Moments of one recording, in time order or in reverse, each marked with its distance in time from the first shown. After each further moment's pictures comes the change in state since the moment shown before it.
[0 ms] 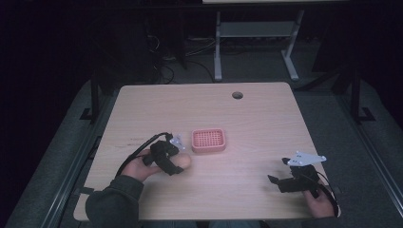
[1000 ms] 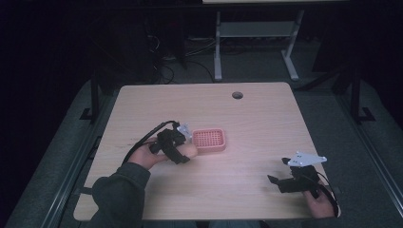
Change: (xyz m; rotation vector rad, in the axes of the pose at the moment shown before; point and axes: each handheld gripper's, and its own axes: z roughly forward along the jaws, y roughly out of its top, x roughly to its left) left arm 0.018 0.036 -0.008 -0.007 -0.002 0.035; right arm 0.002 0.001 -0.001 -0.012 0.000 0.003
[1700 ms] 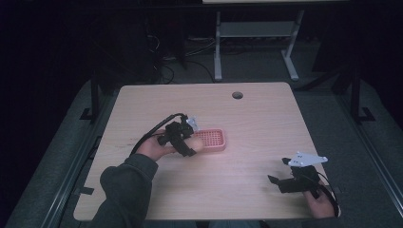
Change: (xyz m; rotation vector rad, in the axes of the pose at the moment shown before) left arm 0.013 0.028 0.005 0.006 -0.002 0.021; right arm 0.000 -0.001 -0.001 -0.003 0.006 0.001
